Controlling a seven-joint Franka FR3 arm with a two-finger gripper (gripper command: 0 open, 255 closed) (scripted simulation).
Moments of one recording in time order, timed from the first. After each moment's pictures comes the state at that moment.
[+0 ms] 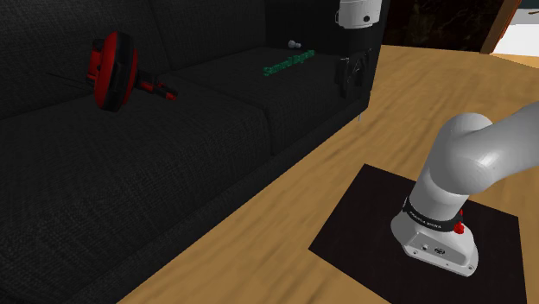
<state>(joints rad) -0.01 -0.84 -0.02 -2.42 -0.04 1.54 0.06</state>
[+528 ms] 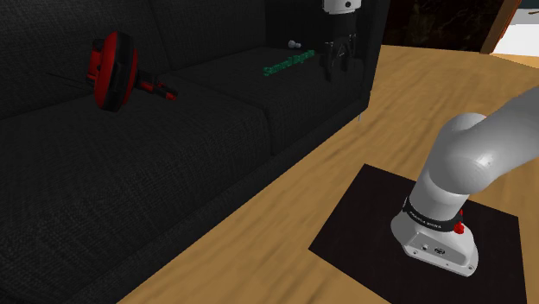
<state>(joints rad) -0.03 -0.63 -0.07 -2.23 -0.07 1.58 0.00</state>
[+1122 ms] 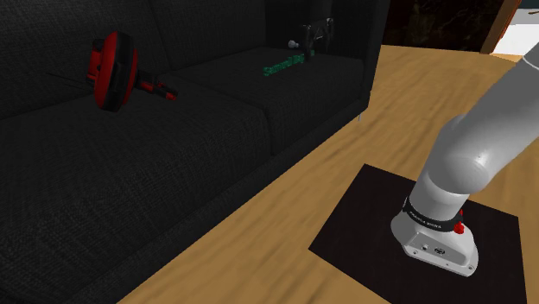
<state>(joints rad) -0.05 -0.31 -0.14 -1.89 -0.08 1.59 -0.08</state>
